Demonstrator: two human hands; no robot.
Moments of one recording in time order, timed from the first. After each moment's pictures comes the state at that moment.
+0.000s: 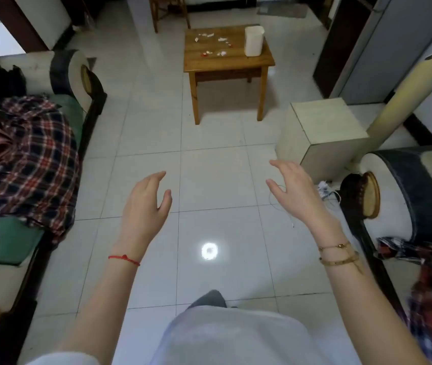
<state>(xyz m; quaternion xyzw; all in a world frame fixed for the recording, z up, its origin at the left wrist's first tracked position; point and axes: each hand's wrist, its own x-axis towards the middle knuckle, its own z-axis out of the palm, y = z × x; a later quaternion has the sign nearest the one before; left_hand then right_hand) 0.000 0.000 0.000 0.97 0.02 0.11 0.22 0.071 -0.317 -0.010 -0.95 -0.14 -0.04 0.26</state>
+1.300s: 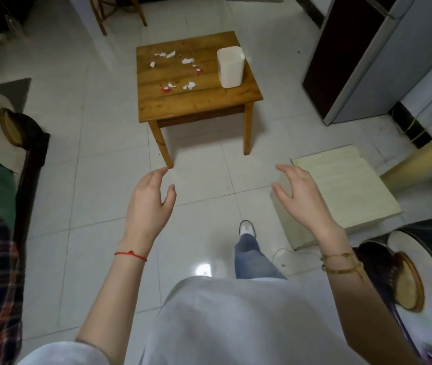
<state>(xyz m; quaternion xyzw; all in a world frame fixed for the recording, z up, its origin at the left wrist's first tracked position) 0.668 -0.026 -0.026 0.97 0.00 0.07 0.22 0.675 -0.339 -0.049 -0.96 -0.02 -0.02 0.28</state>
